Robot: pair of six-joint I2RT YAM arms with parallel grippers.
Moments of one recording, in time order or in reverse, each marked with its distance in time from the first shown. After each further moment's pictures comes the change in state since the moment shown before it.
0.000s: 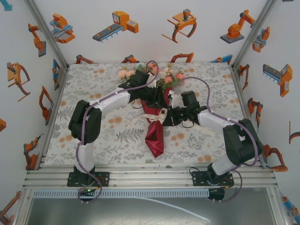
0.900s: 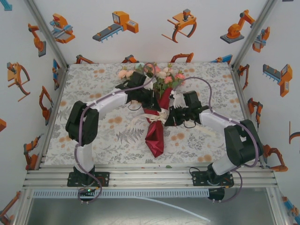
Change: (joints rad) left arm 0.044 -0.068 -0.076 -0.061 -0.024 0.014; right arm -0.034 -0.019 0.000 -0.058 0.014 -0.033
